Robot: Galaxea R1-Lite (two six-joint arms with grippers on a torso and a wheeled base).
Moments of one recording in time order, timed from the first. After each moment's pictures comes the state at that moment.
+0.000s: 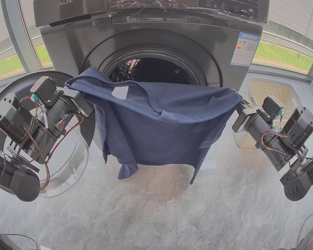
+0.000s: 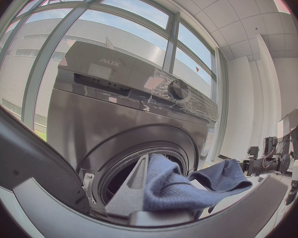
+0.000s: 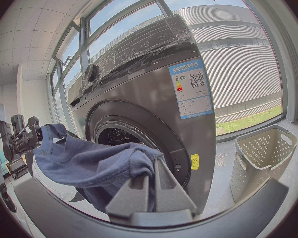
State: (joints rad) left arm -0.38 1.69 -0.62 -1.55 -0.11 -0.08; right arm 0.50 1.77 -0.57 -1.51 -0.10 0.08
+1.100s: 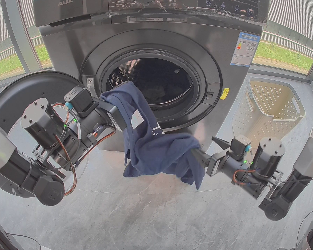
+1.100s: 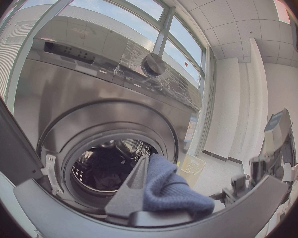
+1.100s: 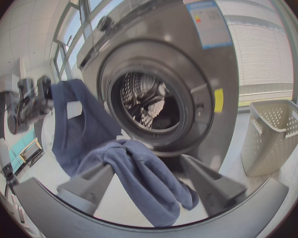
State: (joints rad) left arm -0.52 1.83 -0.69 -1.55 -0.14 -0.06; right arm 0.61 1.99 -0.46 -1.53 -0.08 0.09
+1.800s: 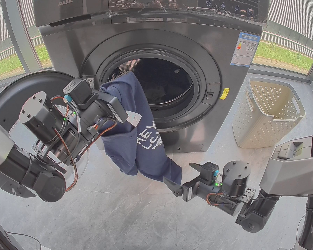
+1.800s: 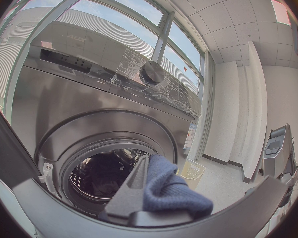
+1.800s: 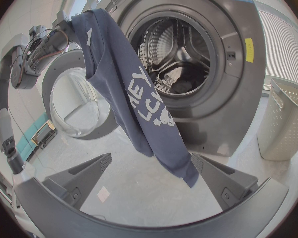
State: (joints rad) left arm -0.52 1.83 -0.74 -1.55 -0.14 -0.07; right arm 0.72 2.20 -0.51 -1.52 -0.07 0.09
